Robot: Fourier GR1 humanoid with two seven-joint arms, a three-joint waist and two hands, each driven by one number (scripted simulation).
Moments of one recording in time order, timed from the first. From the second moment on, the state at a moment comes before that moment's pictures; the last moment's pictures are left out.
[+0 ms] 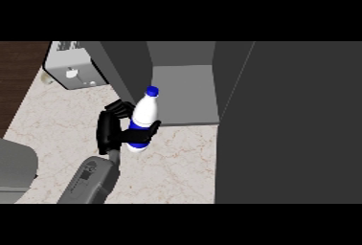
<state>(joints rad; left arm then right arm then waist) -0.32 0.08 -0.18 -1.12 0.21 0.51 -0.25 0.80 -0.37 -0.31 -2.33 -0.69 0.51 -0.19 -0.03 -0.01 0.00</state>
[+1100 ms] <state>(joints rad) -0.46 0.15 -0.15 -0.96 0.11 0.63 -0.23 0.76 -0.40 -0.28 -2.31 -0.71 0.53 -0.20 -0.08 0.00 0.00</state>
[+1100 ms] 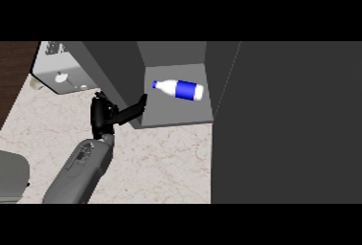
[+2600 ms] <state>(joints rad) -0.45 0.13 -0.11 -0.97 0.18 0.54 -0.32 0.70 -0.44 -0.28 -2.31 -0.73 0.49 -0.18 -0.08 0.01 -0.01</state>
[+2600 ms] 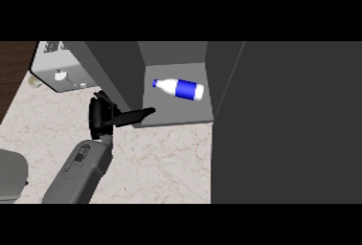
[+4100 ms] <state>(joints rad) -0.04 0.10 -0.60 -1.55 0.36 0.36 -0.43 0.76 -0.45 -0.30 -2.34 -0.74 0.49 -0.13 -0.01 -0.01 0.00</state>
